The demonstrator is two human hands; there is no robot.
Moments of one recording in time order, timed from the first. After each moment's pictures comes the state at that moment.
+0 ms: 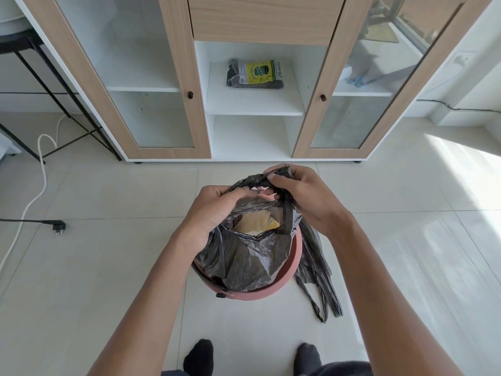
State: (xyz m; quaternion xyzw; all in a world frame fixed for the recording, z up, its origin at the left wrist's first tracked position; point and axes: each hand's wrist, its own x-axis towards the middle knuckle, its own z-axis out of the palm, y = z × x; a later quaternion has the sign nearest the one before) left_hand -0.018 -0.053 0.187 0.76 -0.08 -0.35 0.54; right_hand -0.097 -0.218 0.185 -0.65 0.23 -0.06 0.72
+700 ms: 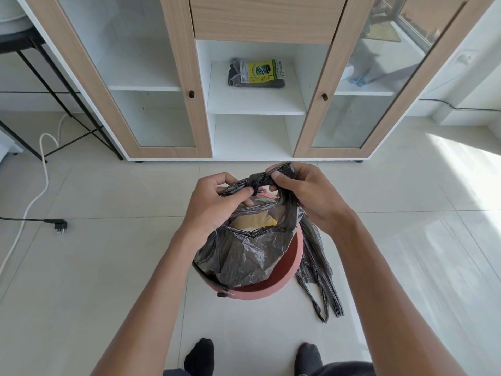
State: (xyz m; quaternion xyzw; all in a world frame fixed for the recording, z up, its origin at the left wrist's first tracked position) left_hand -0.017 -0.052 0.187 0.79 -0.15 -0.24 0.54; right_hand -0.099 -0.221 0.183 -0.66 0.22 -0.08 0.72
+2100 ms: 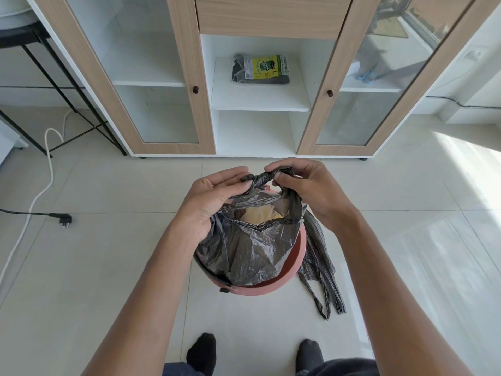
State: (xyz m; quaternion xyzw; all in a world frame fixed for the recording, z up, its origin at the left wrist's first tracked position) left_hand -0.005 -0.045 0.182 0.65 -0.04 -0.35 0.67; right_hand -0.099 -0.221 0.183 -0.71 0.19 -0.10 0.67
